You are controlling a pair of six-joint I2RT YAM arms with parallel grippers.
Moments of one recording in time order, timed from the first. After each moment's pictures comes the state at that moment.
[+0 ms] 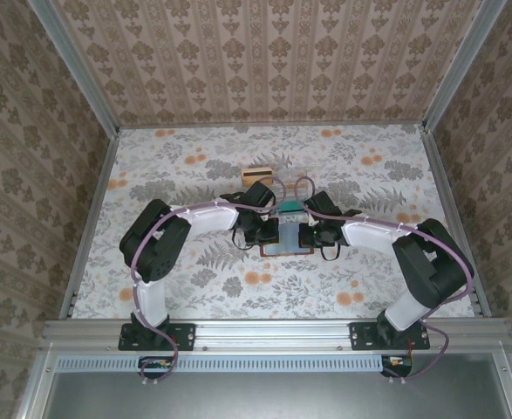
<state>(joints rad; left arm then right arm) -0.79 1.91 1.17 -0.44 0.39 -0.74 0.51 1.60 0.79 -0.30 -0.12 0.51</state>
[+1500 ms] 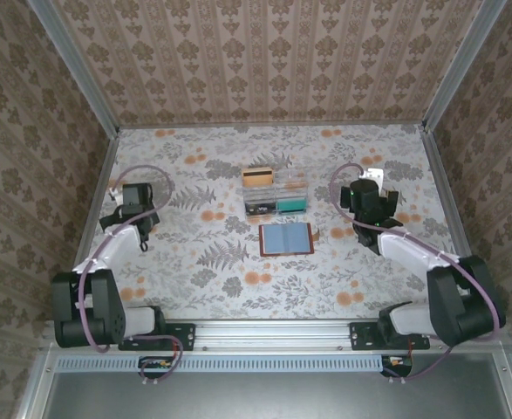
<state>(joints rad) 0.00 1.29 0.66 -0.26 -0.51 -0.23 0.24 1.35 0.62 0.15 0.60 0.14</state>
